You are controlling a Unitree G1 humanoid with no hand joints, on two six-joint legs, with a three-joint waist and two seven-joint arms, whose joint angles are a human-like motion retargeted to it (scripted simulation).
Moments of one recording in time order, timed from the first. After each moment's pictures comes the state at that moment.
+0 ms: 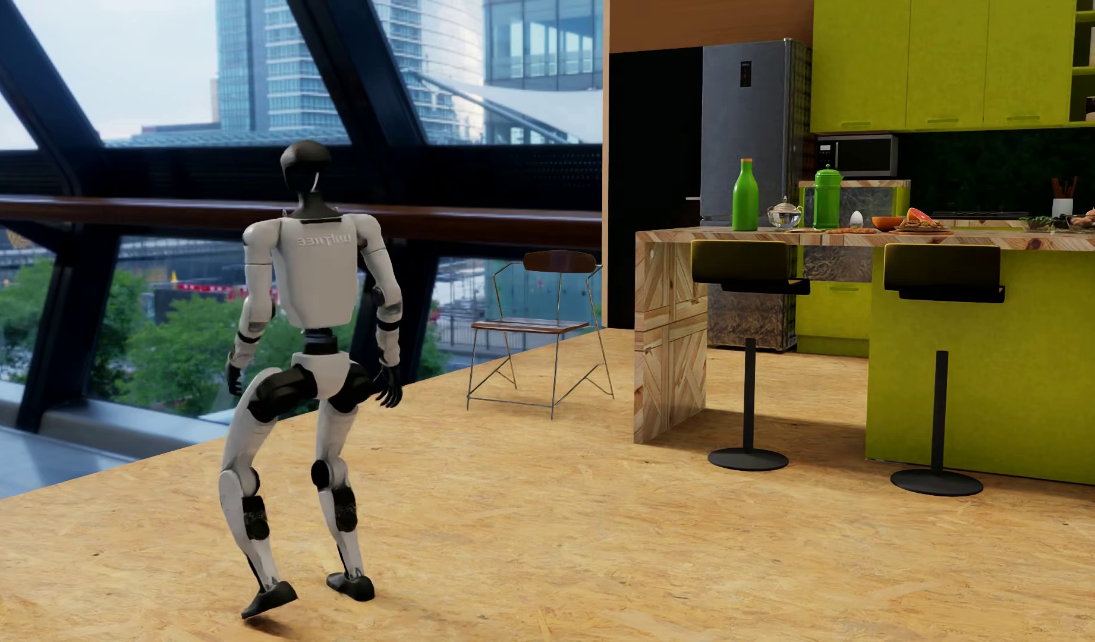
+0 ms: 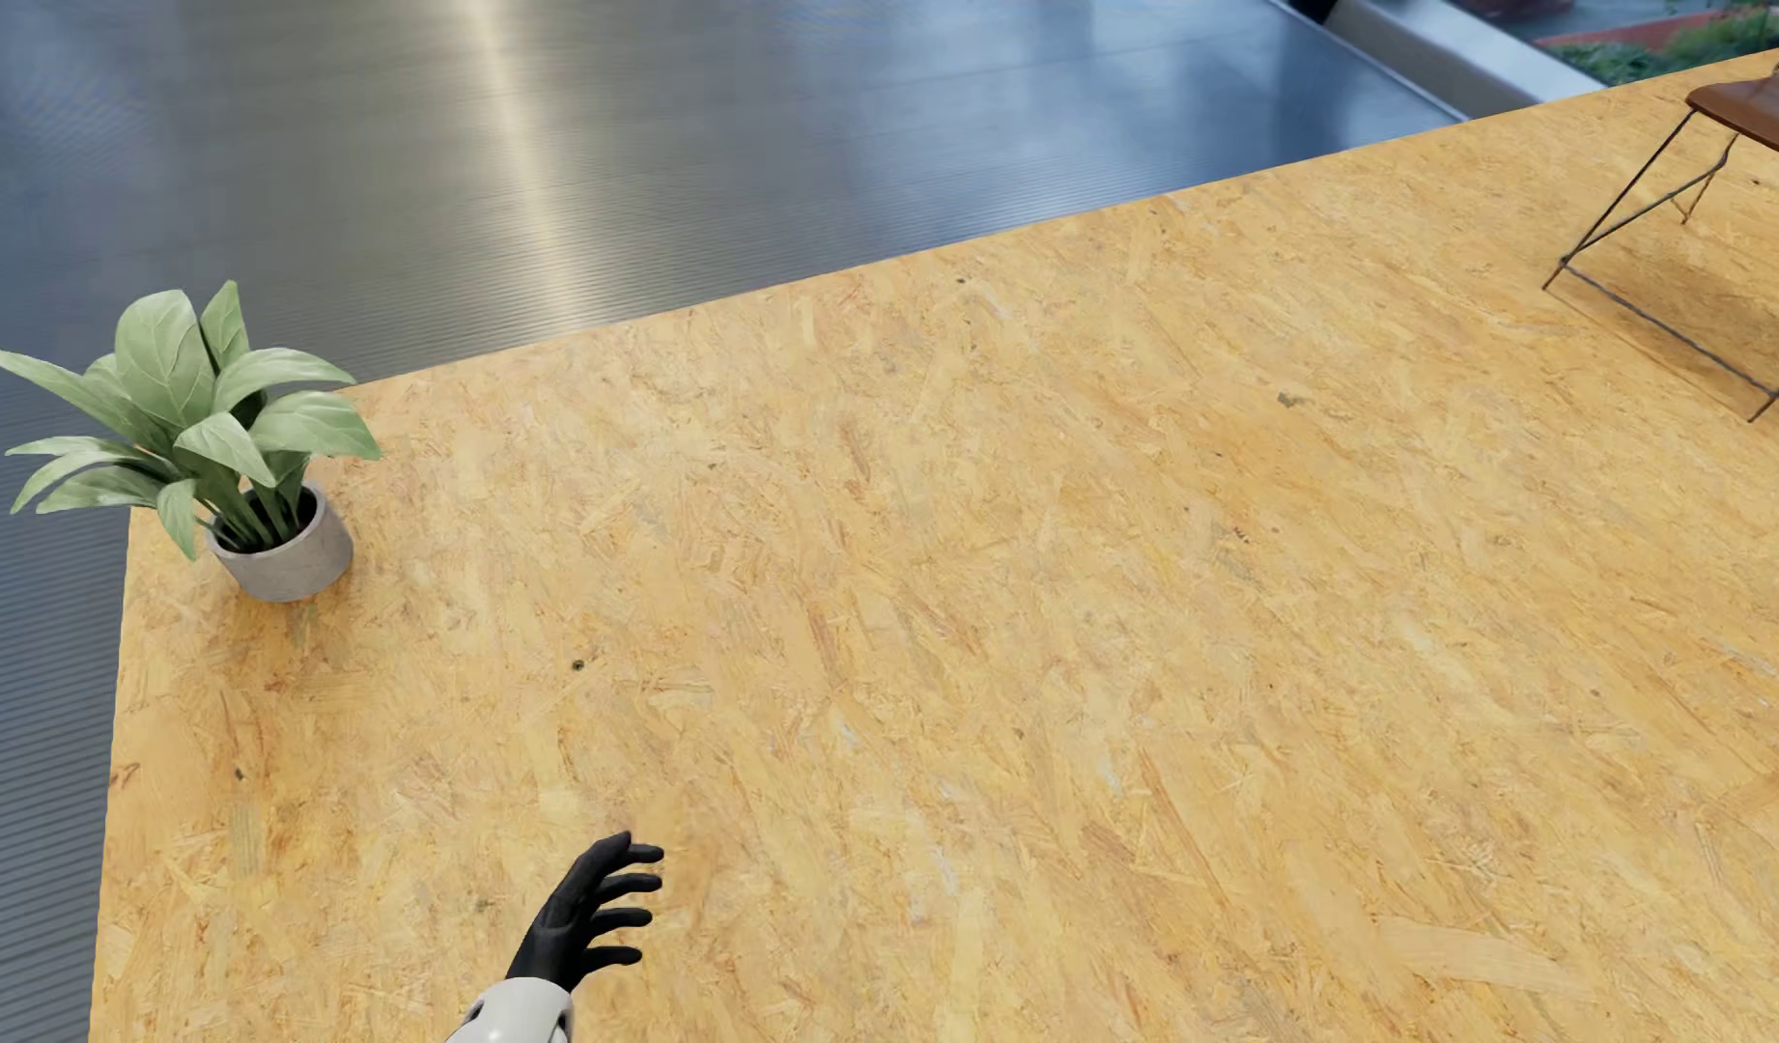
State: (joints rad) body -0.53 -0.45 -0.16 0.14 -0.04 -0.07 0.01 -0.06 0.02 1.22 0.92 0.06 0.31 -0.22 -0.48 0.11 -0.20 -0.12 -0.03 -0.12 0.10 0.61 0.75 0.05 -0.04 0.02 0.17 0.09 -0.07
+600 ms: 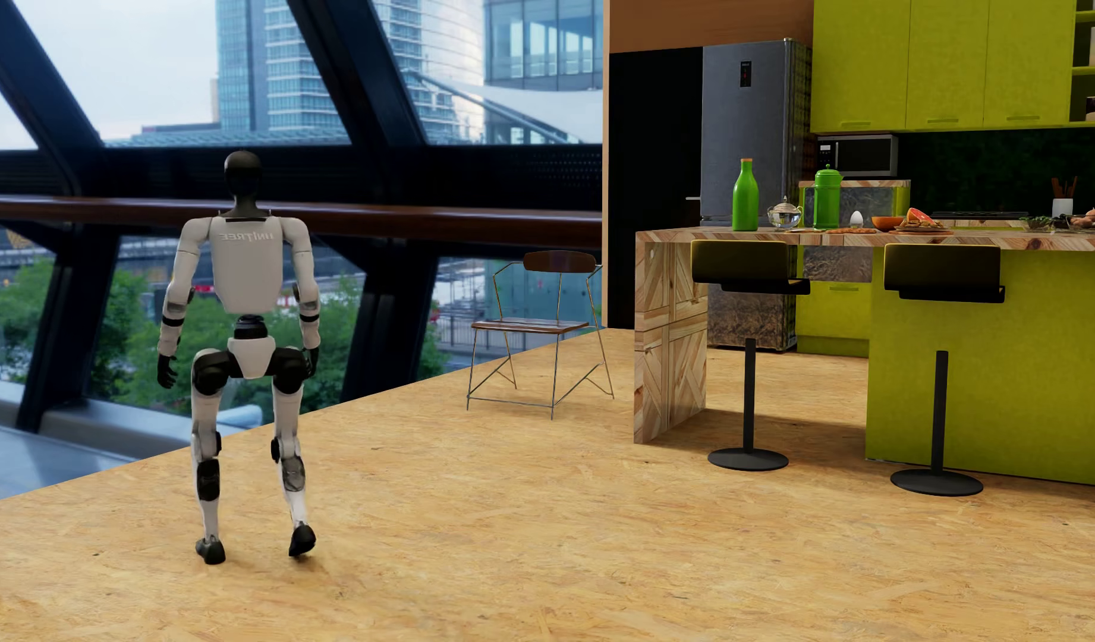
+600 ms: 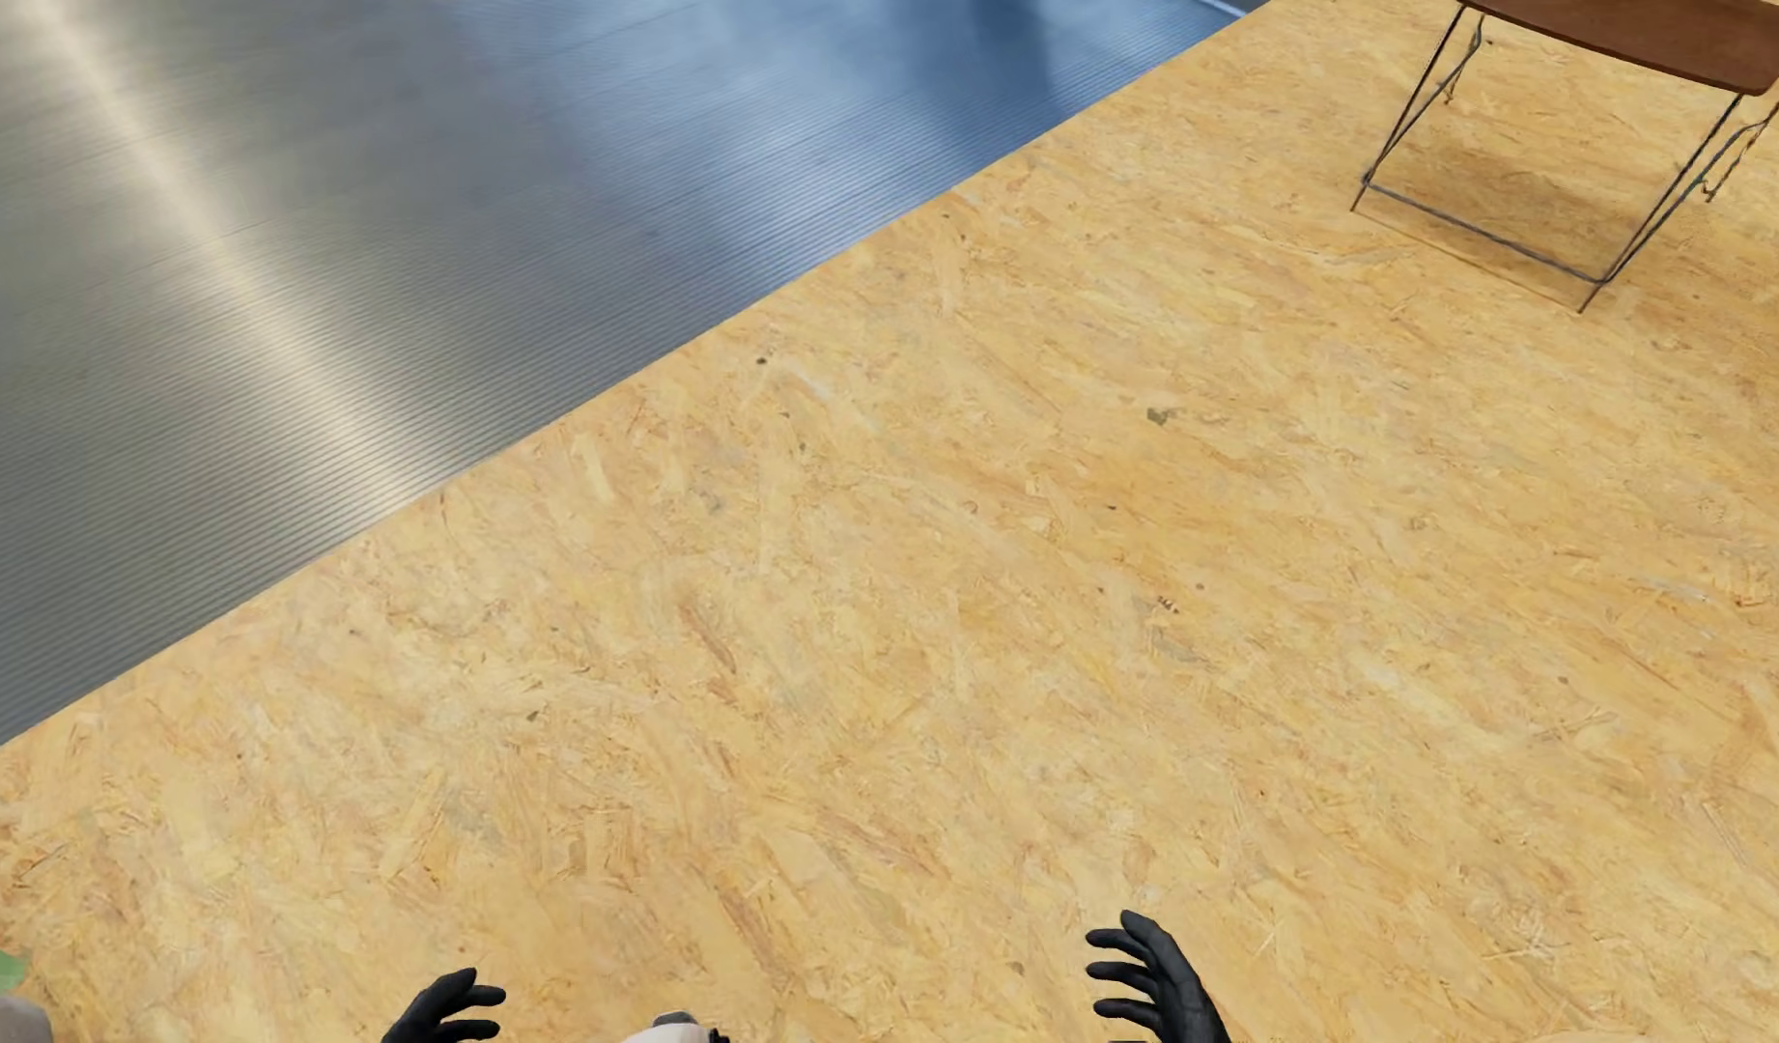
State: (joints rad) body -0.61 -0.42 -0.12 0.07 0.01 0.01 0.05 -0.01 0.05 0.93 1.26 0.19 0.13 -0.36 -0.36 0.27 -0.14 0.01 -0.12 -0.02 0.10 0.71 0.66 0.07 0.04 -0.04 0.04 0.04 -0.03
